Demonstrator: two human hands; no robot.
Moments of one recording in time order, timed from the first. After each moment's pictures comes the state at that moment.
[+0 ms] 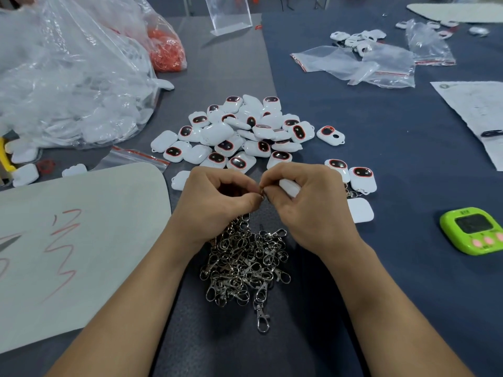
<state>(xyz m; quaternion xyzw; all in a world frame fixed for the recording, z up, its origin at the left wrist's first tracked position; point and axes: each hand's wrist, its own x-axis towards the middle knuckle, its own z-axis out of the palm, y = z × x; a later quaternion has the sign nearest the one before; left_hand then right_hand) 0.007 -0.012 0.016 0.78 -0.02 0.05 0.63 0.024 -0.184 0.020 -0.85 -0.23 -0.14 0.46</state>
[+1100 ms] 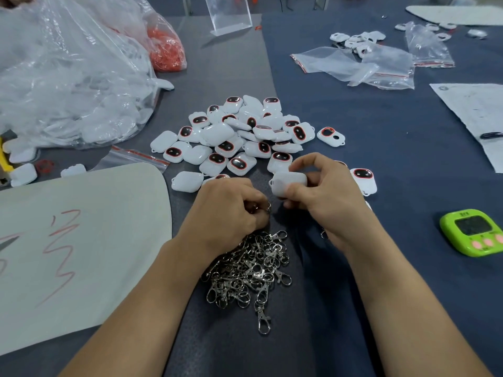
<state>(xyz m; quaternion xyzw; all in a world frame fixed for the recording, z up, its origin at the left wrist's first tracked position) 0.009 -0.019 0.008 0.94 -0.12 0.10 0.32 0.041 -0.199 0.020 -0.76 0.01 0.09 0.64</state>
